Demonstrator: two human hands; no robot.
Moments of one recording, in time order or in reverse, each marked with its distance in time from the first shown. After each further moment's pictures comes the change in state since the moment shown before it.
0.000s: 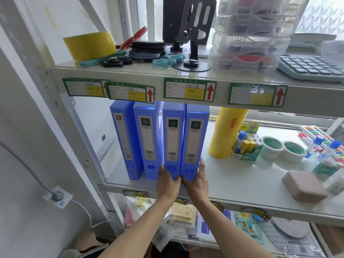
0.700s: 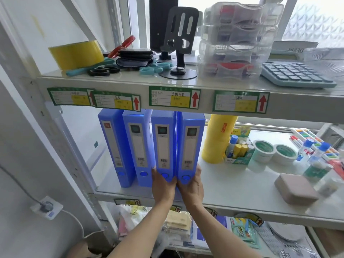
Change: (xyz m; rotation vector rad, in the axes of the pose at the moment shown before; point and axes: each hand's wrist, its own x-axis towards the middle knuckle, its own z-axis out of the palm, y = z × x) left_hand 0.003 0.021 0.013 -0.143 0.133 -0.135; right_hand 0.005 -0.007 -0.007 -0.040 0.077 0.088
